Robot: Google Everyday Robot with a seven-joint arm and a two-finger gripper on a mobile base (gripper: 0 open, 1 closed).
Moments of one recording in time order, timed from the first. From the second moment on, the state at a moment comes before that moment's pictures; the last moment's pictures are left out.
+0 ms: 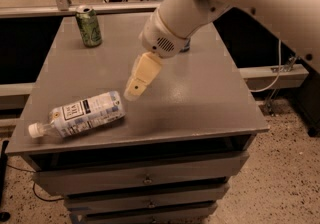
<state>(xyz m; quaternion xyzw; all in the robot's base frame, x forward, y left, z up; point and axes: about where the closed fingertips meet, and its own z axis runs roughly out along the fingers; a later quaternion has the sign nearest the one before) 0.535 0.049 0.908 -0.64 0.70 0.18 0.26</state>
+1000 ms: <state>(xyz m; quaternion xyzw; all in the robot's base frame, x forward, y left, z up) 0.539 0.166 0.875 -0.68 0.64 0.28 0.20</state>
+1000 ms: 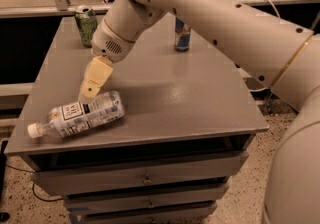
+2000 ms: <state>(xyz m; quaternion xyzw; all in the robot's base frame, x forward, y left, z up) 0.485 0.193 0.871 -0.72 0.62 0.25 0.17</state>
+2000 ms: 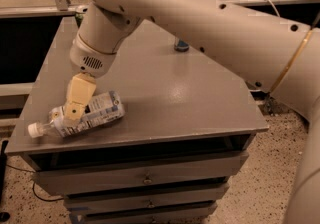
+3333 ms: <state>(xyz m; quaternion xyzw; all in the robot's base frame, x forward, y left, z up) 0.470 0.197 0.831 -0.72 0.67 0.13 0.10</state>
